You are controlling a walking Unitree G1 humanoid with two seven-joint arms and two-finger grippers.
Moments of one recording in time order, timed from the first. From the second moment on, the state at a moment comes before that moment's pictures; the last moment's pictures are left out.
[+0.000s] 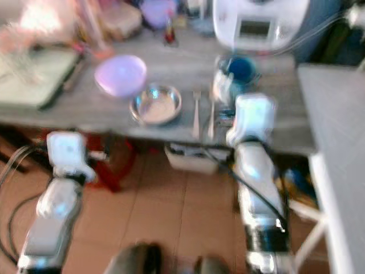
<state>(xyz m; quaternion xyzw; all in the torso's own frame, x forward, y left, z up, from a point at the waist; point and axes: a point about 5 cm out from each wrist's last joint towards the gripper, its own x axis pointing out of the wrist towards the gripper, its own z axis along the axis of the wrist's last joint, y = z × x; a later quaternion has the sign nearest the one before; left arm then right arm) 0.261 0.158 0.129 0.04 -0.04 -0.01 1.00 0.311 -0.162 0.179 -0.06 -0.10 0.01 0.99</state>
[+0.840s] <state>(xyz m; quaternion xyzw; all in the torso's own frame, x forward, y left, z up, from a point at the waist) 0.252 0.155 0.126 0.02 -0.04 -0.03 1.00 0.320 -0.184 0.185 -0.08 -0.12 -0.04 0.99</state>
